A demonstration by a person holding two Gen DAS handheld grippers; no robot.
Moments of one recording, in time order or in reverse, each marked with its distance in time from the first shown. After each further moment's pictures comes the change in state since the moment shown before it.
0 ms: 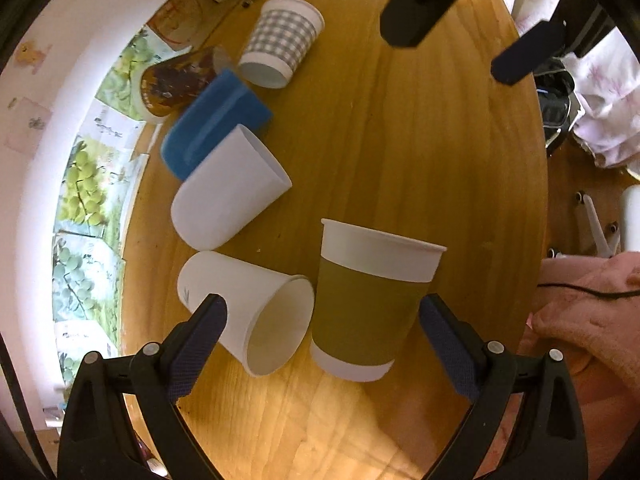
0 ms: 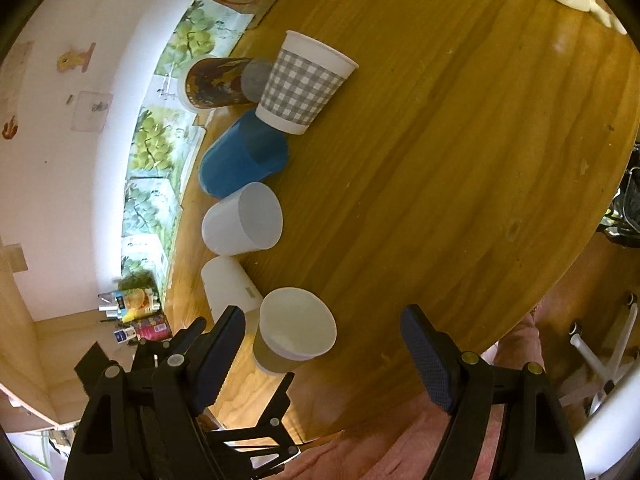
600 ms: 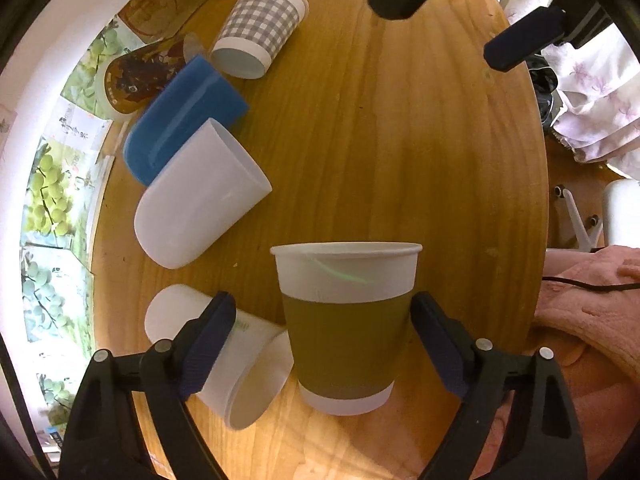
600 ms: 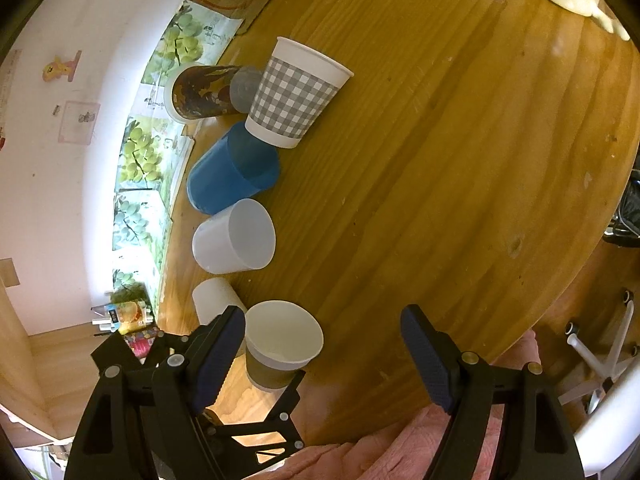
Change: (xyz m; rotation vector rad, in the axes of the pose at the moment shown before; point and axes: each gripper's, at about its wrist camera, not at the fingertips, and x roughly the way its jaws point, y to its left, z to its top) left arm 0.030 0.016 0.011 0.022 0.008 -0.107; right arm 0.006 0.003 0.012 0.014 -0.016 -0.029
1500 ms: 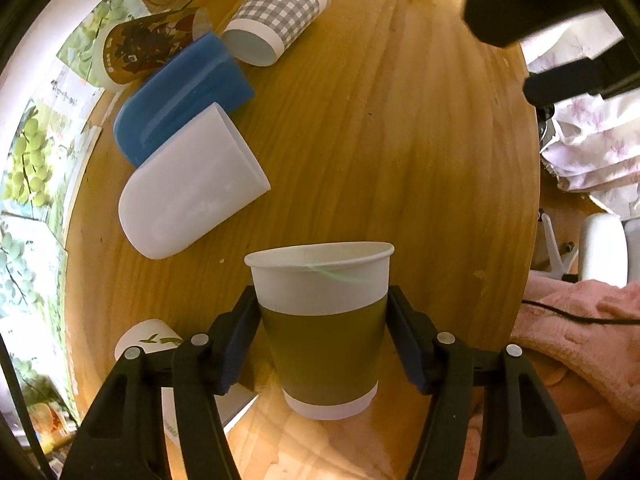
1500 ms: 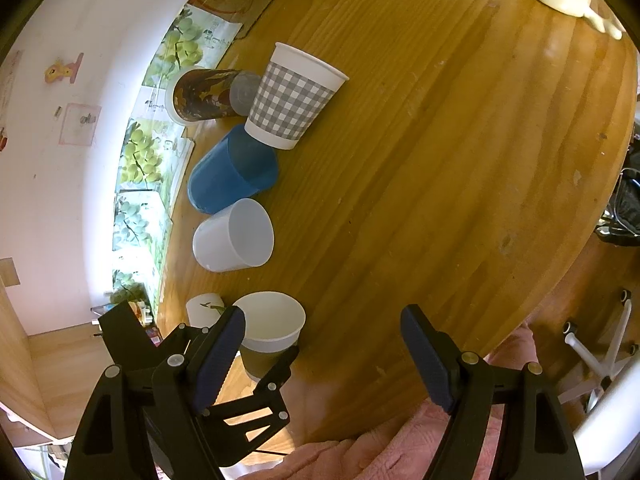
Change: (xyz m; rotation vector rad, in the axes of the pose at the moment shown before) left arm 0.004 0.022 0.006 -0.119 0.032 -0.117; right arm -0.009 -0.001 -0.004 -0.001 -0.006 -0.004
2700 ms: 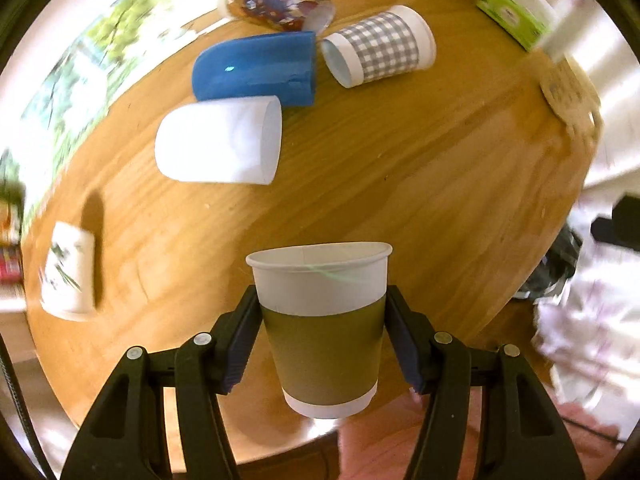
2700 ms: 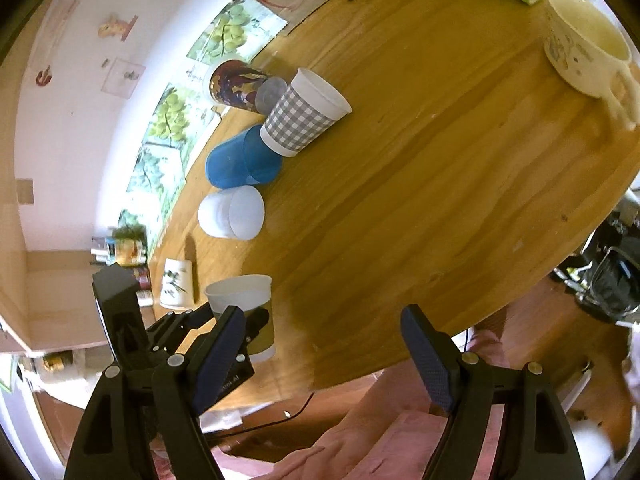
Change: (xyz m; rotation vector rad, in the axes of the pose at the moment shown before) left arm -0.033 -0.018 0.030 -0.683 0.002 0.017; right arm -0.057 -0.030 0.021 -0.293 0.073 -0.008
